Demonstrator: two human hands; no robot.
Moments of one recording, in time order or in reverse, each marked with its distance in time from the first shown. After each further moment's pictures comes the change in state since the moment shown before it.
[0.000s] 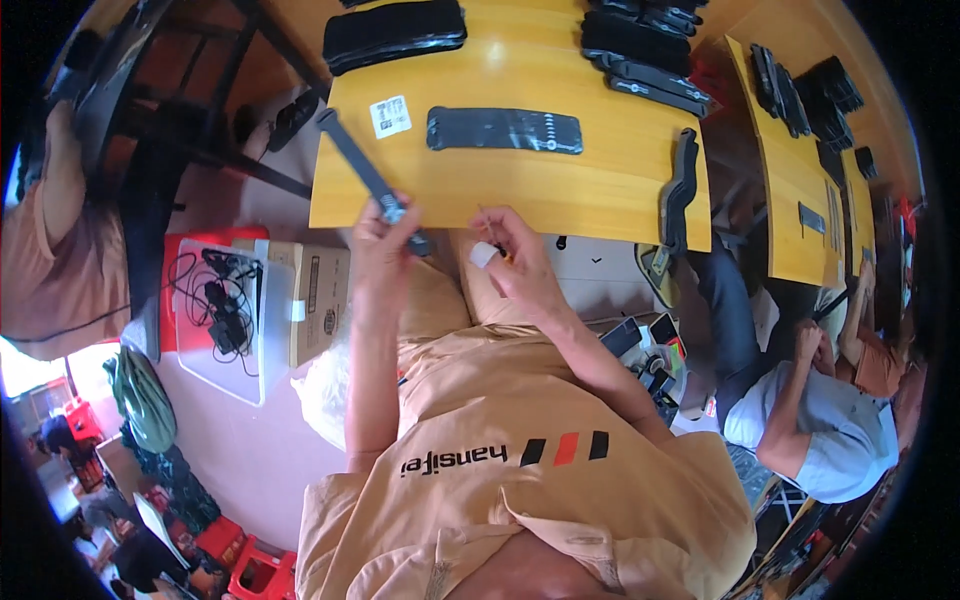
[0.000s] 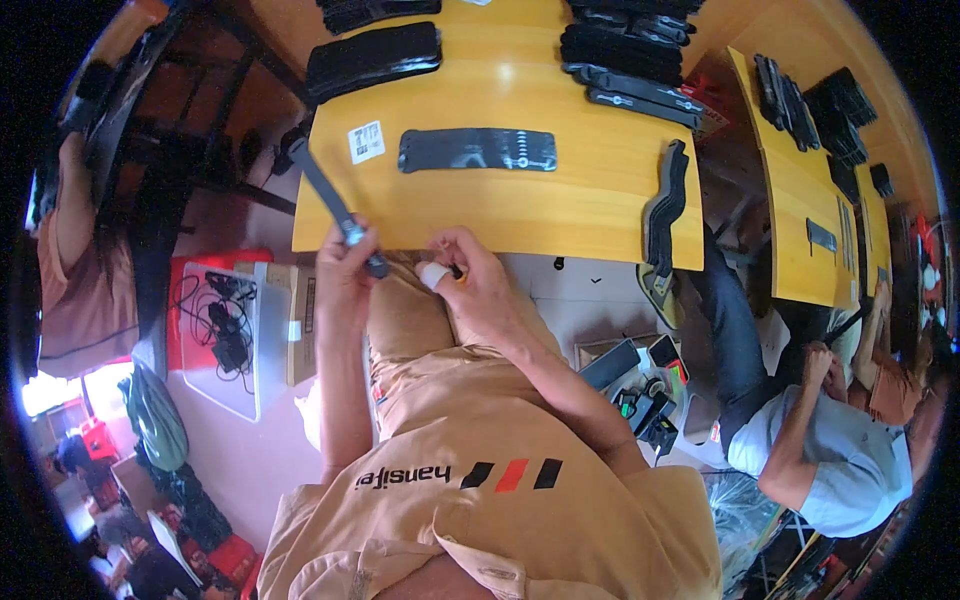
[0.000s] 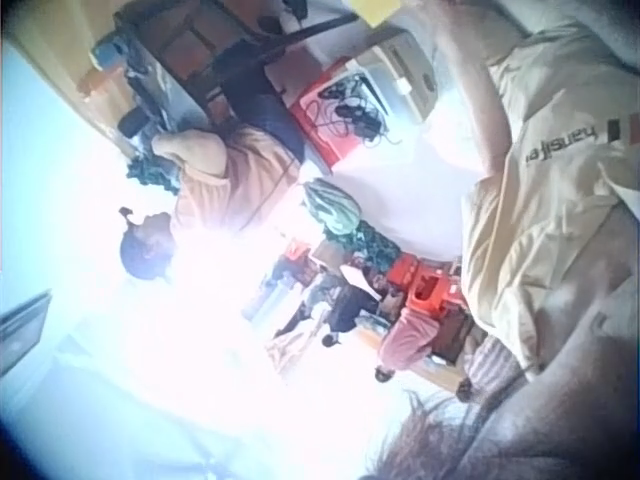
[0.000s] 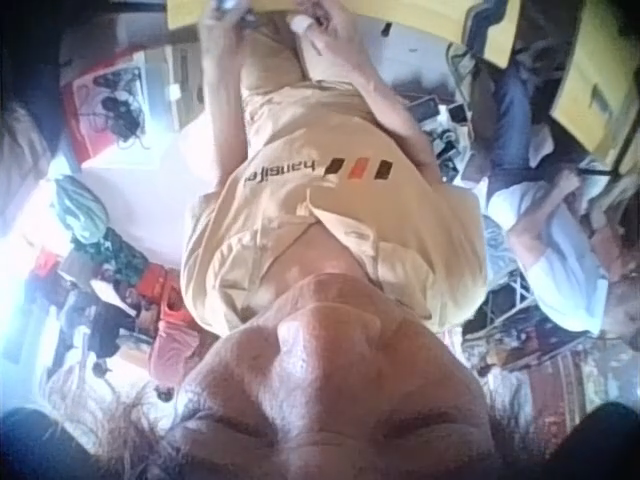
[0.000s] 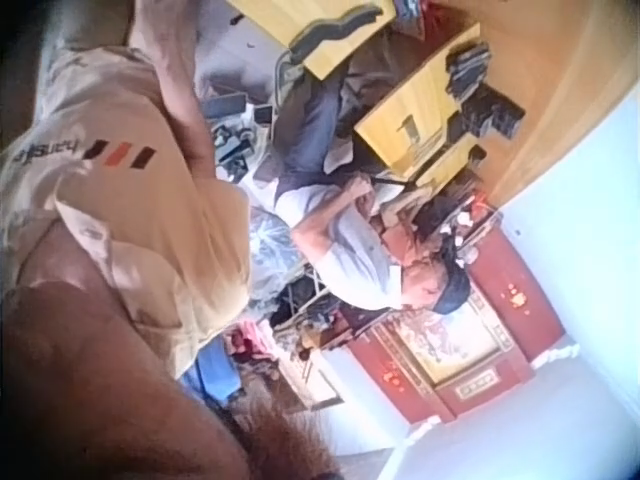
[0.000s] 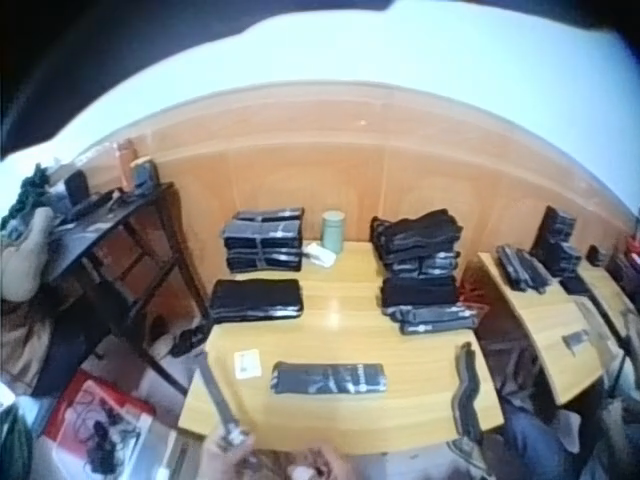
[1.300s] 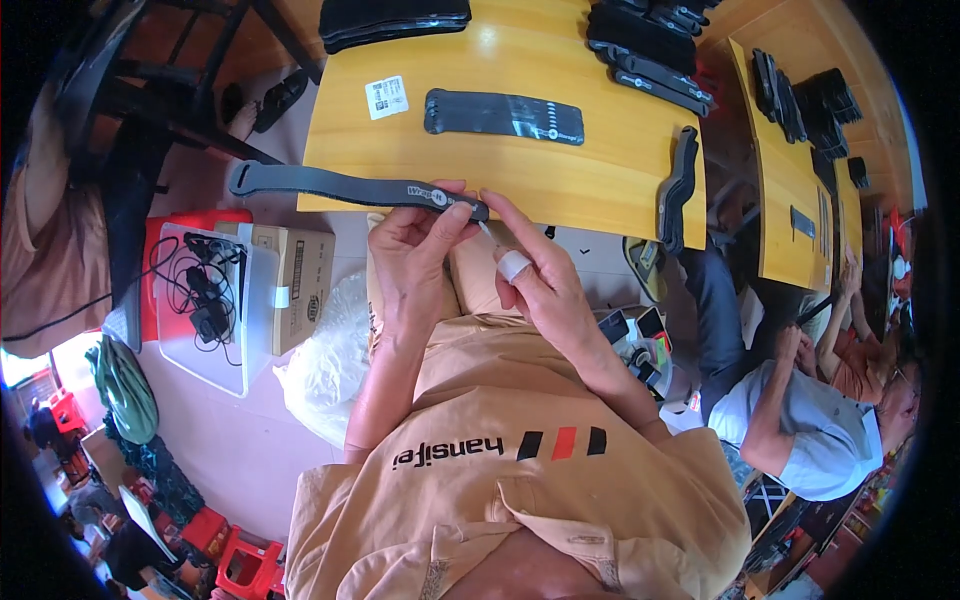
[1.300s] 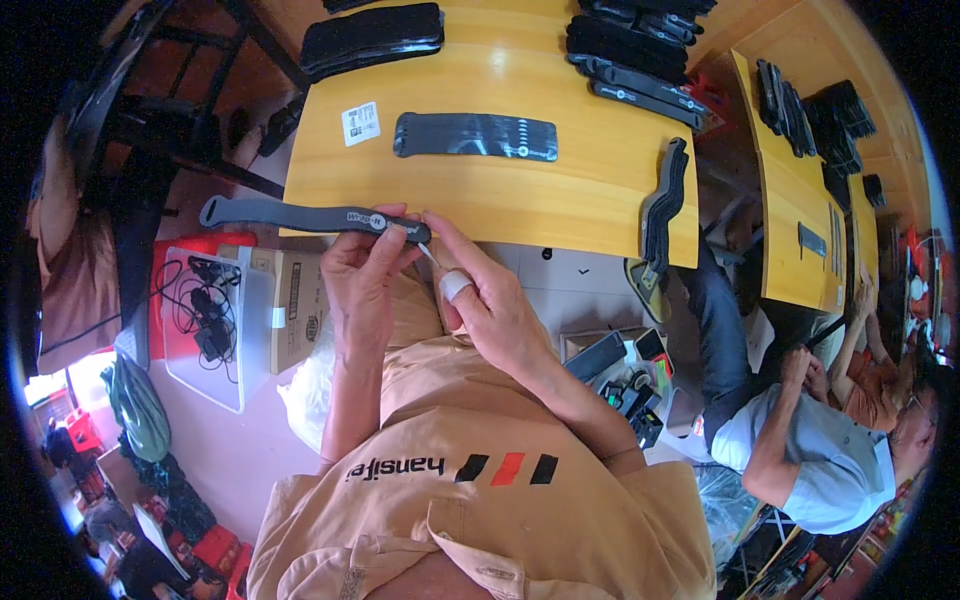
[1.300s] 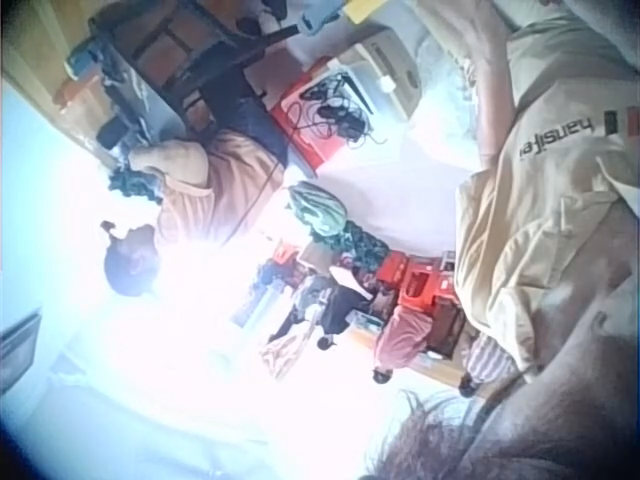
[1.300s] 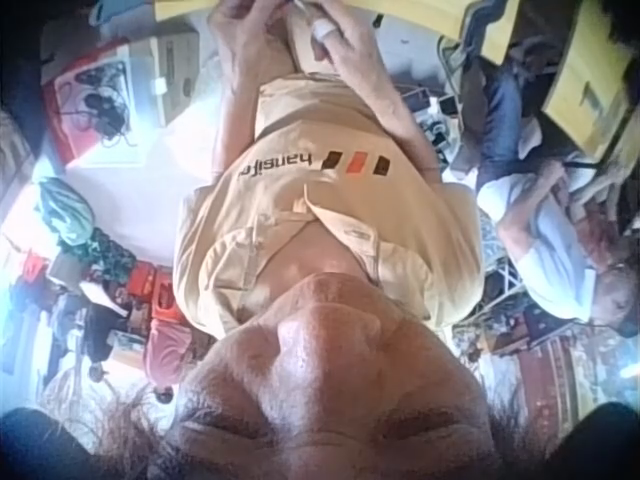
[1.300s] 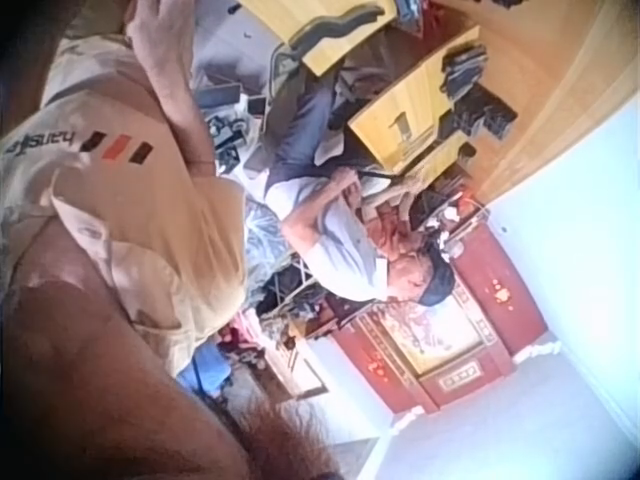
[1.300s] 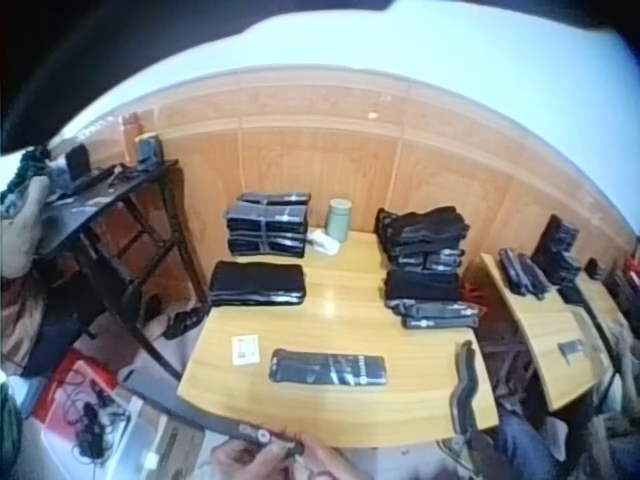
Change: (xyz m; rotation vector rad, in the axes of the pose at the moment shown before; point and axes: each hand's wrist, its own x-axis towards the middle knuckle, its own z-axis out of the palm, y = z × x) left_hand -0.035 0.008 0.042 -0.047 -0.011 0.041; right_hand -0.025 -0.043 -0.007 -0.193 -0.169 0.114
